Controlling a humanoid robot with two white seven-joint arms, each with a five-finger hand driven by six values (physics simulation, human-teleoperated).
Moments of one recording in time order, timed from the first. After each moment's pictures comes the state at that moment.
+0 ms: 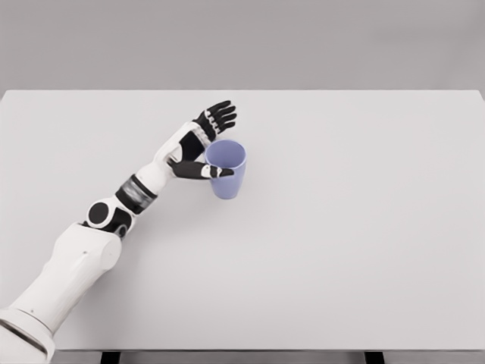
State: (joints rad) left arm -0.56 0.23 -0.66 -0.87 0.80 -0.61 -0.61; right arm -0.01 0.00 -0.08 -0.01 0.07 -0.06 0.07
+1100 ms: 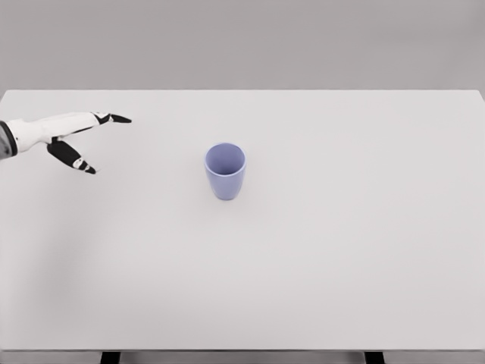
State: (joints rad) left arm -0.78 0.71 -0.65 -0.88 -0.11 -0.61 -0.61; right arm -0.01 0.00 -0.08 -0.01 0.07 -0.06 0.07
